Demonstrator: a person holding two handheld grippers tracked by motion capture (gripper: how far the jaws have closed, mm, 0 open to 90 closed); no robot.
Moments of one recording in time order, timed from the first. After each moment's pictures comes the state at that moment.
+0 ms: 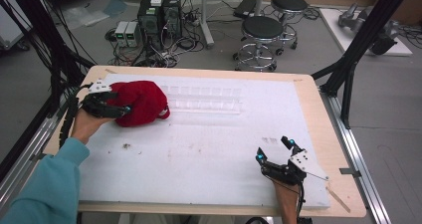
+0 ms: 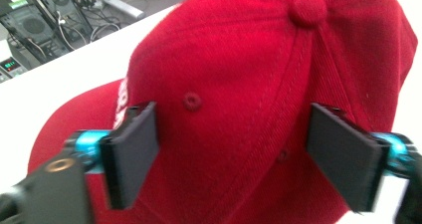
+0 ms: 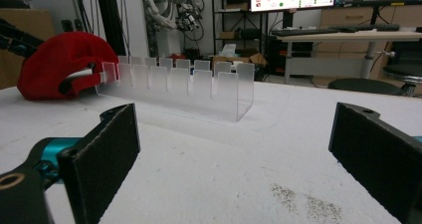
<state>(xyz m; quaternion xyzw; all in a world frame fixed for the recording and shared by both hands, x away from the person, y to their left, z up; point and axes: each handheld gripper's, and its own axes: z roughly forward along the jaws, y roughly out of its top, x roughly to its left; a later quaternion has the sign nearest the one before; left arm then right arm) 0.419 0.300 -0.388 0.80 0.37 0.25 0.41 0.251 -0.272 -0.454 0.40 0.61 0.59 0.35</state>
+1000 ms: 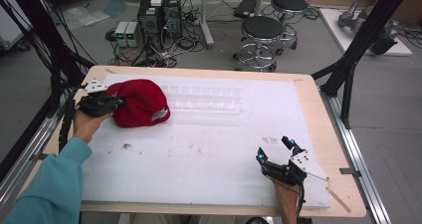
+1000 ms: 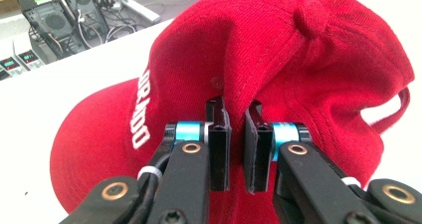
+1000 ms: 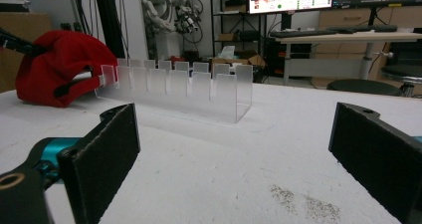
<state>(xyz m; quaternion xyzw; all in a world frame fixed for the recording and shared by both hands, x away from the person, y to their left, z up) 0.413 0.304 -0.384 0.76 0.41 0.26 0.43 0.250 -0.273 -0.454 0.40 0.60 0.60 0.34</state>
